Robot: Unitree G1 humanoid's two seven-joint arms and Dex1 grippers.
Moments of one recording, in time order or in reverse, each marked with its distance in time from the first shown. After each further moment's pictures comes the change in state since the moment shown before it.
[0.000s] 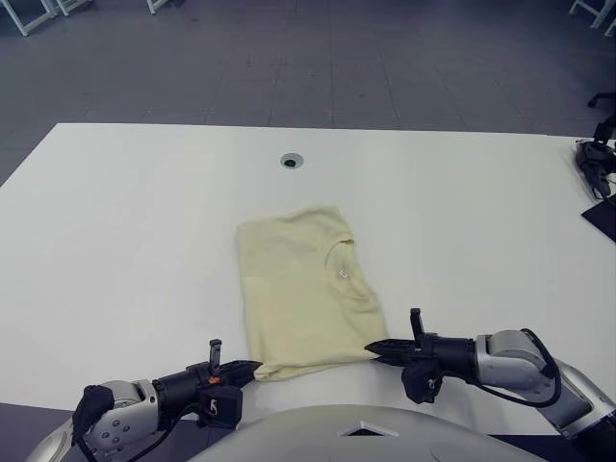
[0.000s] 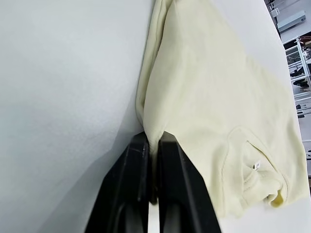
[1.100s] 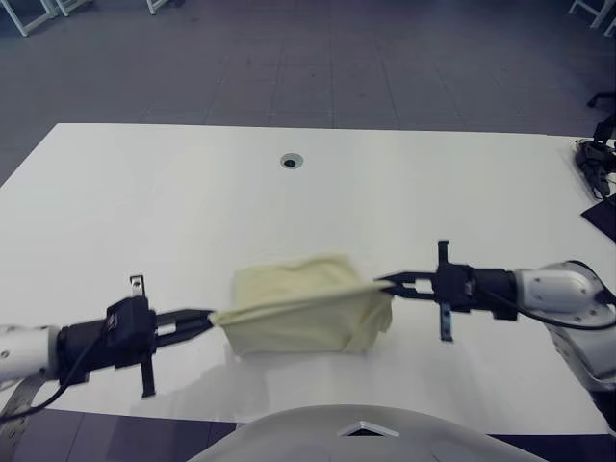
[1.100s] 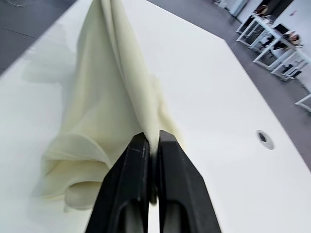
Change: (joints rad) left arm -0.238 0.071 0.393 -0.008 -0.846 0.557 -0.348; right arm -0.318 0.072 -0.172 -0.132 0.544 0.593 0.204
